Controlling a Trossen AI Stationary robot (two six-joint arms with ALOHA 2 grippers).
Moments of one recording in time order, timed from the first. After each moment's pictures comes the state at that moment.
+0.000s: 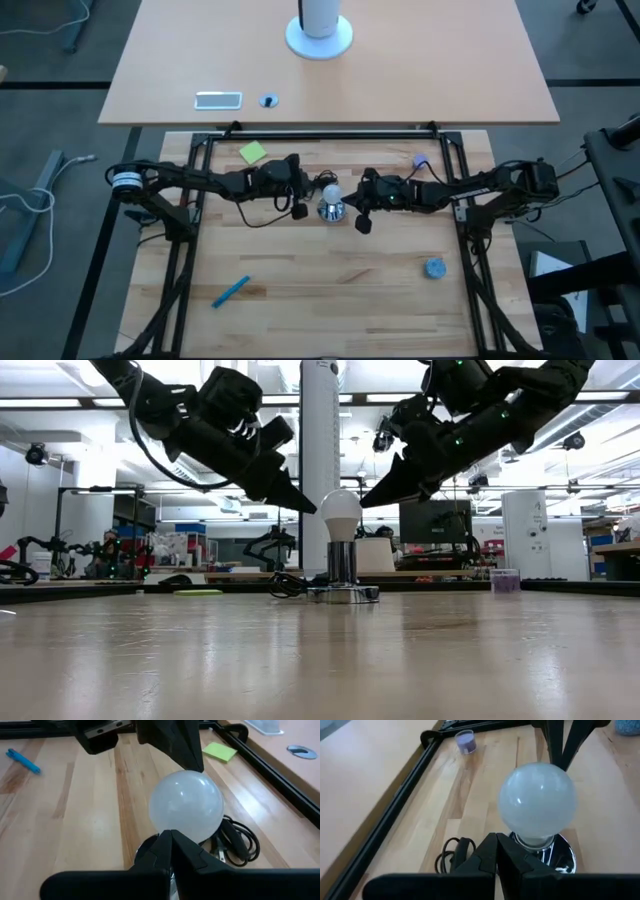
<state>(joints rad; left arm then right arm) 0.23 1.53 0.77 0.30 -0.07 0.23 -0.10 1.41 0.63 0.35 0.10 0.01</state>
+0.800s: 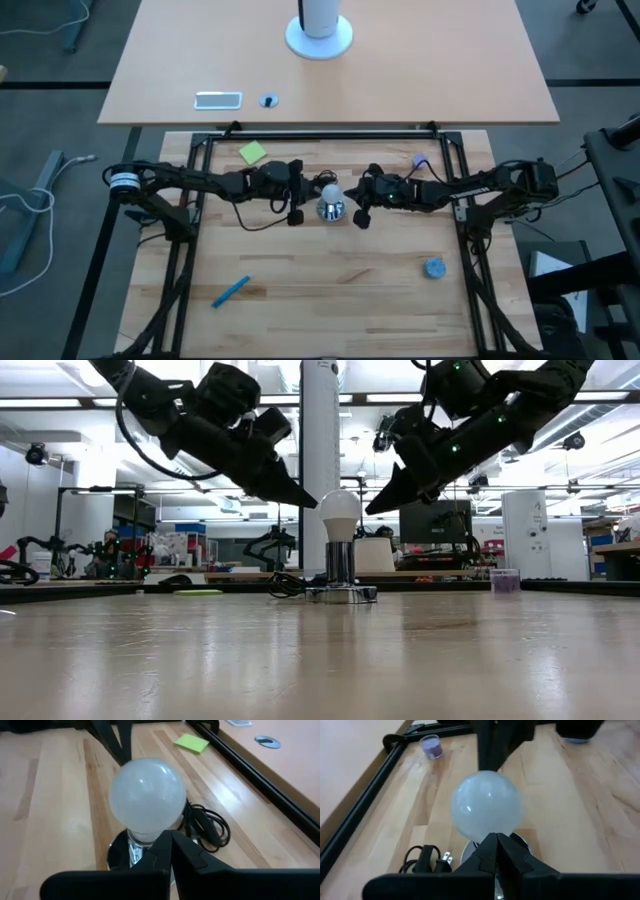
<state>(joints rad) 0.22 1.51 0.77 0.27 0.09 0.22 -0.11 1.41 0.63 0.32 0.20 0.02</state>
